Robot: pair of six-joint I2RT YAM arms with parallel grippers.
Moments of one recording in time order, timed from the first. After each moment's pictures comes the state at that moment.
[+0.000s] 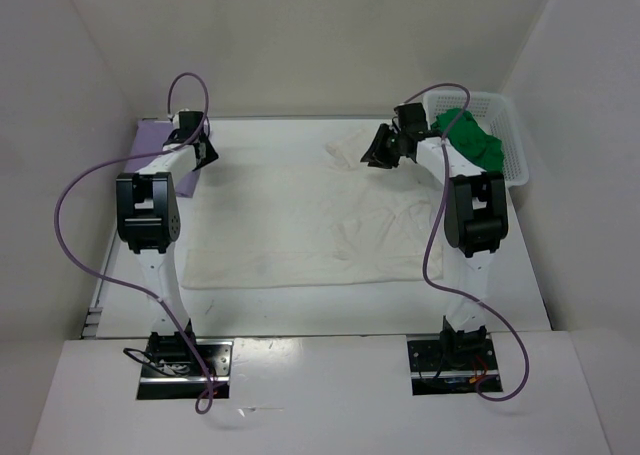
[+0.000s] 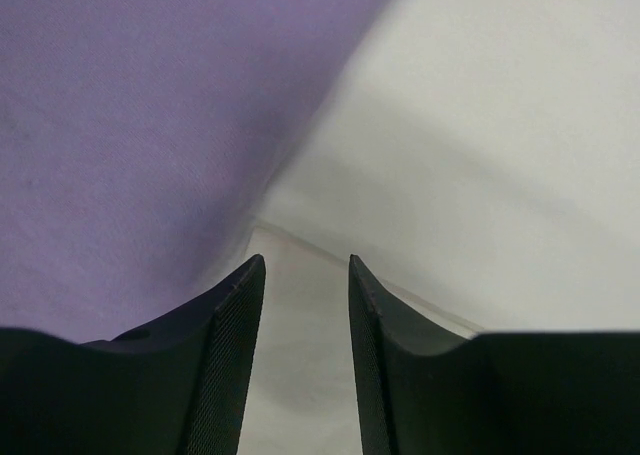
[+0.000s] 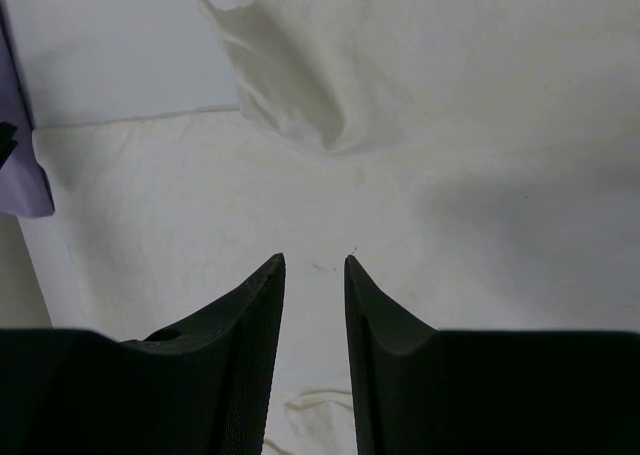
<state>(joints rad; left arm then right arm) 0.06 2.18 1.66 -0.26 -0.22 -0.46 0.17 2.10 1.66 -0.38 -0.34 0.57</state>
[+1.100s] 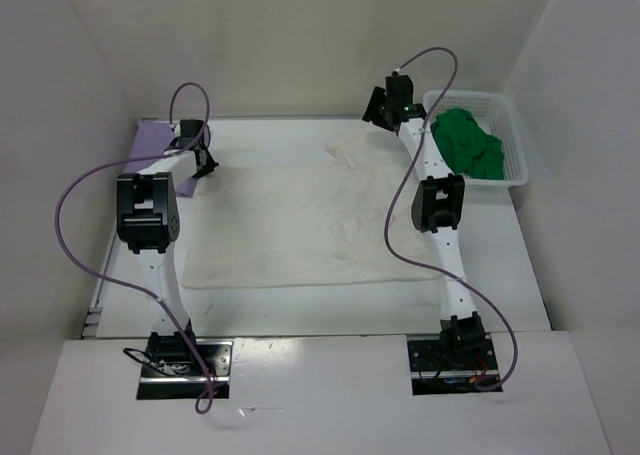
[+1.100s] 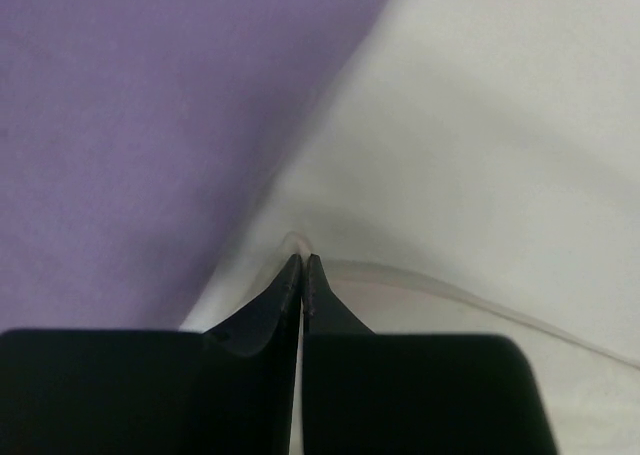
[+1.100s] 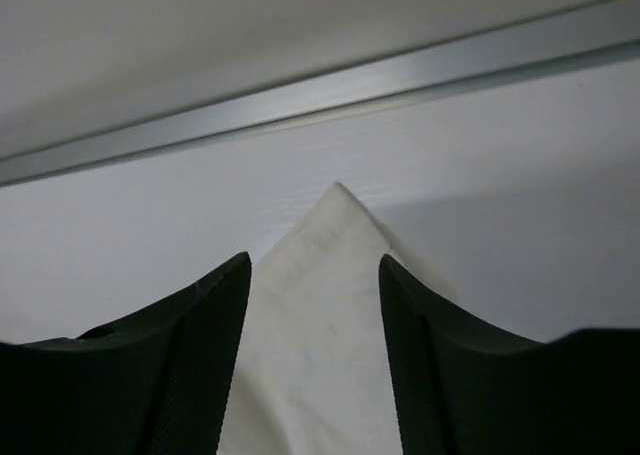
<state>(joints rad) 0.06 2.20 1.61 -0.25 -0.21 -0.46 0.17 2.75 2.76 -0.60 -0.05 0.48</state>
